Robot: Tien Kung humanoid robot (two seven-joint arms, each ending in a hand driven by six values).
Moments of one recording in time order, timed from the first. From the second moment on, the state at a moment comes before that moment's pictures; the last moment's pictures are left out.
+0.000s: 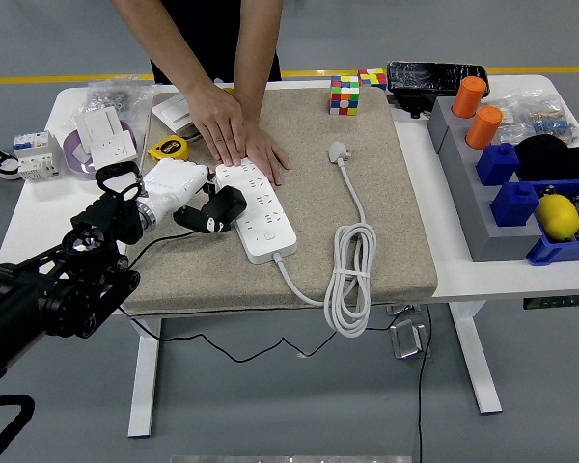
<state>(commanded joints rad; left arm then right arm) -0.72 0.15 -0.77 -0.68 2.21 0.20 -0.04 0.13 -0.34 0.10 0.46 -0.09 -0.56 -0.05</state>
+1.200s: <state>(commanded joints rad) -0.72 0.14 -0.75 -0.67 2.27 0.24 -0.02 0.14 -0.34 0.10 0.46 -0.09 -0.57 -0.05</state>
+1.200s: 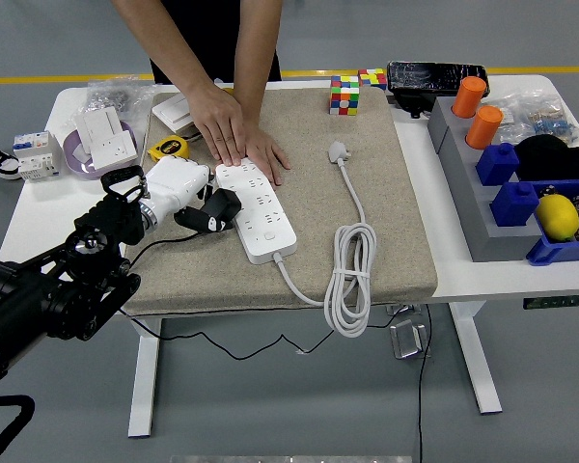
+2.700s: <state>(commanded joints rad) -0.76 0.16 -0.65 -0.65 2.27 0.28 -0.04 0.14 -0.34 0.09 0.46 -0.08 -0.57 -0.05</state>
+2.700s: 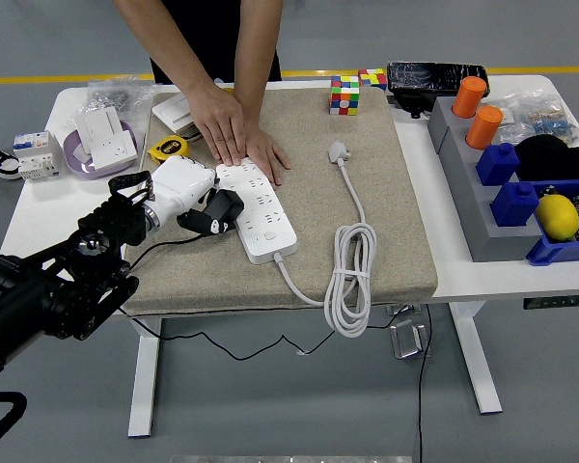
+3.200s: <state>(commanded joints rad) -0.76 0.16 -0.63 -0.64 2.27 0.28 -0.04 0.14 -0.35 0.09 0.46 -0.08 -0.56 -0.04</state>
